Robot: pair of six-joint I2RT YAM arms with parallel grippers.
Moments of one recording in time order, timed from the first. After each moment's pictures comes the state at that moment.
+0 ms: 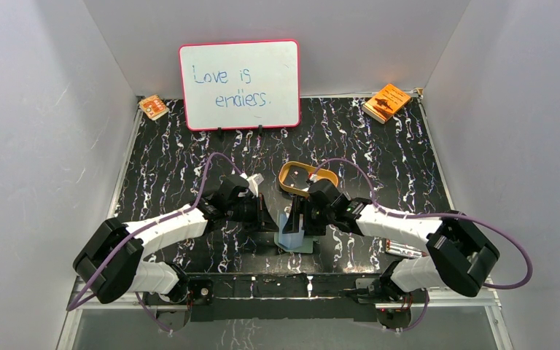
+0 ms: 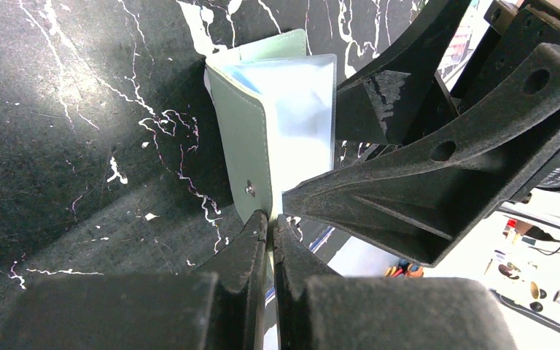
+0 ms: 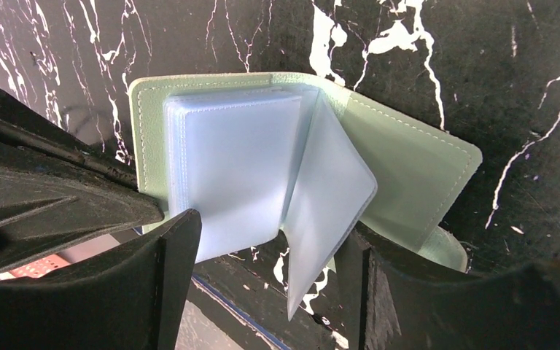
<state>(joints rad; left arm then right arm) -0.74 1.31 0.60 -0.06 0.44 -0.86 0.87 1.32 0.62 -0.17 -0.22 0.88</state>
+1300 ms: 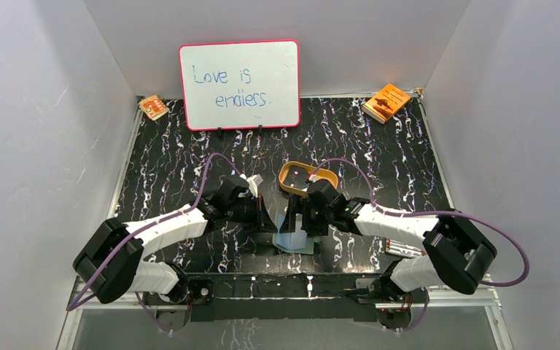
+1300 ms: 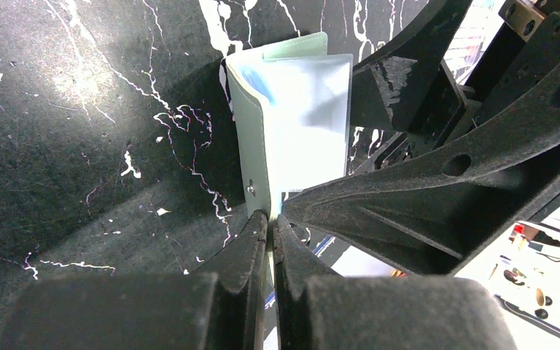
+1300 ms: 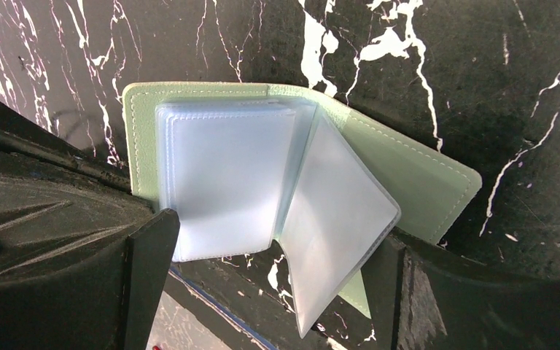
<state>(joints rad) -0.74 1.31 0.60 -0.09 0.43 -0.86 0.88 1.35 0.63 -0.16 -0.21 0.88</state>
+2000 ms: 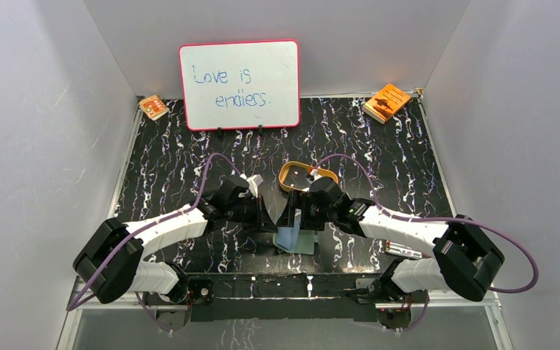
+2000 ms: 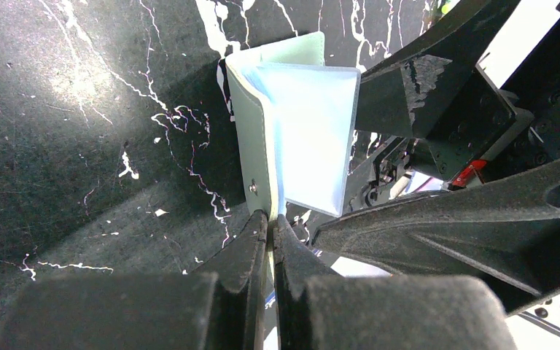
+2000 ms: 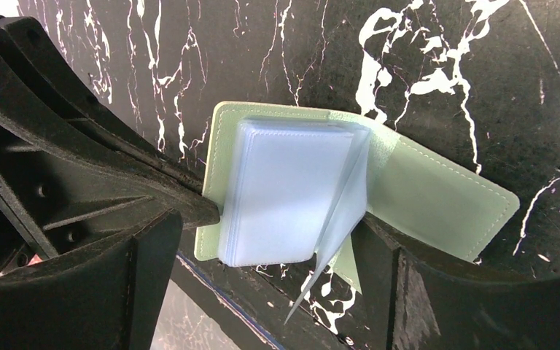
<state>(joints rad) -0.74 1.31 0.60 -0.09 0.43 -0.85 0.88 1.28 0.62 -0.09 -0.20 0.89</state>
